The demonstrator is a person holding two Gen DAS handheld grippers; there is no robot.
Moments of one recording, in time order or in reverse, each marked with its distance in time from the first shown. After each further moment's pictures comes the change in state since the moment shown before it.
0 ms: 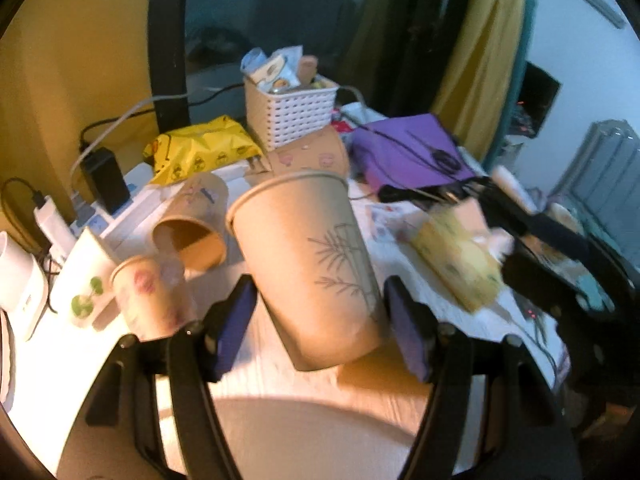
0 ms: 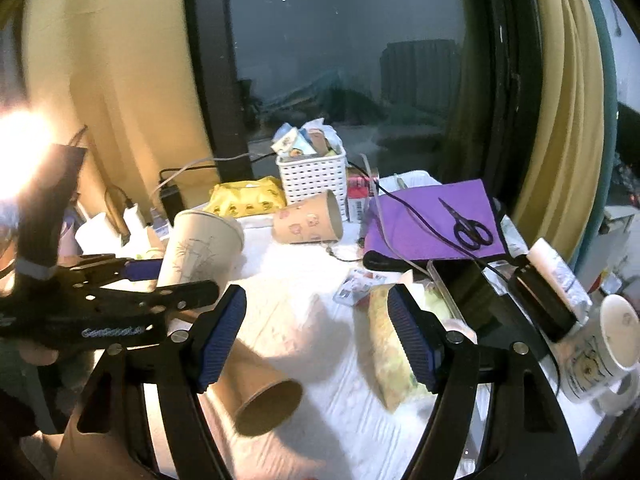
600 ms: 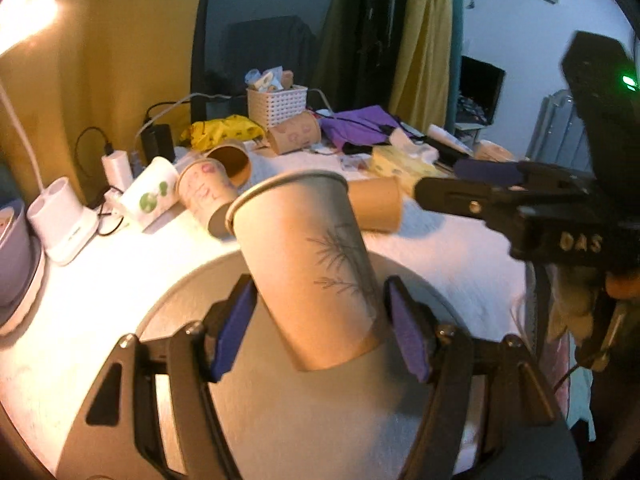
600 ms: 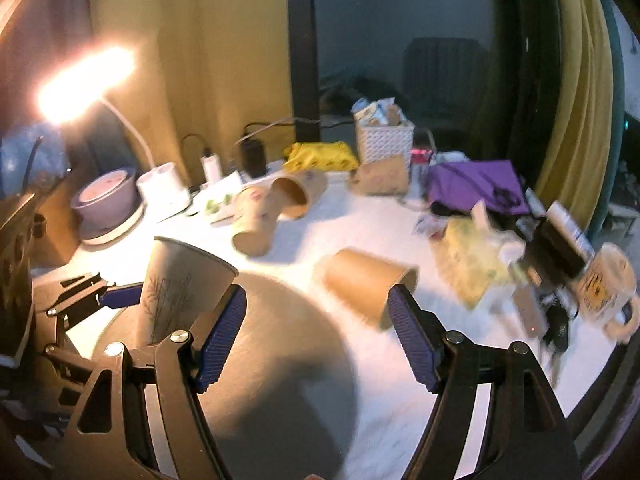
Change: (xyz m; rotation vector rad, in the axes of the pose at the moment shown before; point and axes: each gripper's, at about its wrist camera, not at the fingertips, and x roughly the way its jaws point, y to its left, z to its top) left arm -0.124 0.021 -0.157 0.143 -0.147 -0.049; right arm -0.067 0.106 -0.069 -0.026 0.063 0.066
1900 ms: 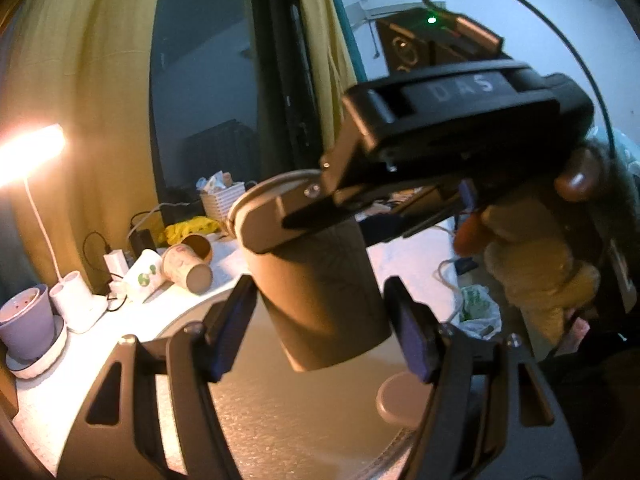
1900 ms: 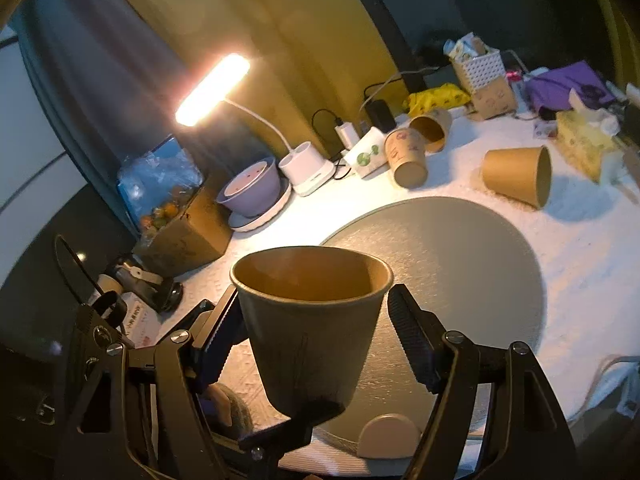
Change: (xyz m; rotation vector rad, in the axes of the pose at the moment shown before) left arm -0.097 -0.065 -0.087 0.311 -0.349 -0.072; right arm -0.048 0.044 -0.047 0.220 0.068 0.497
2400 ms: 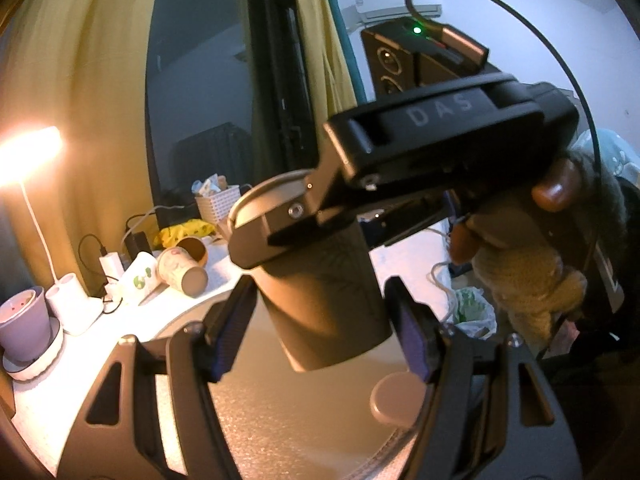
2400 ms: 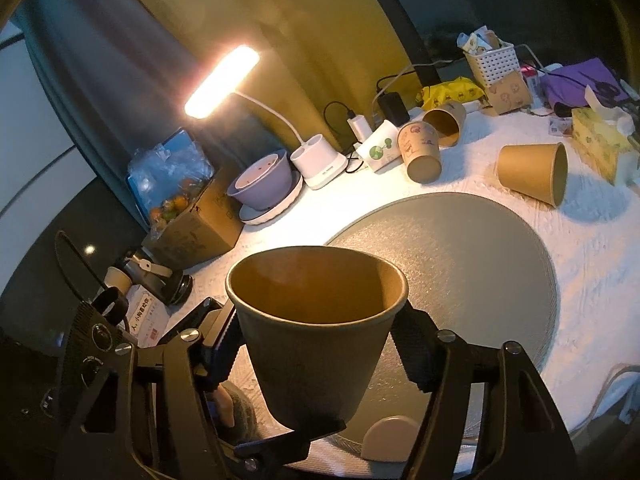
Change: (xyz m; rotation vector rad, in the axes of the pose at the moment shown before) left arm -0.002 0.000 0.000 0.001 -0.009 -0.012; right arm 0.009 0.002 0.002 -0.033 0.025 0.015
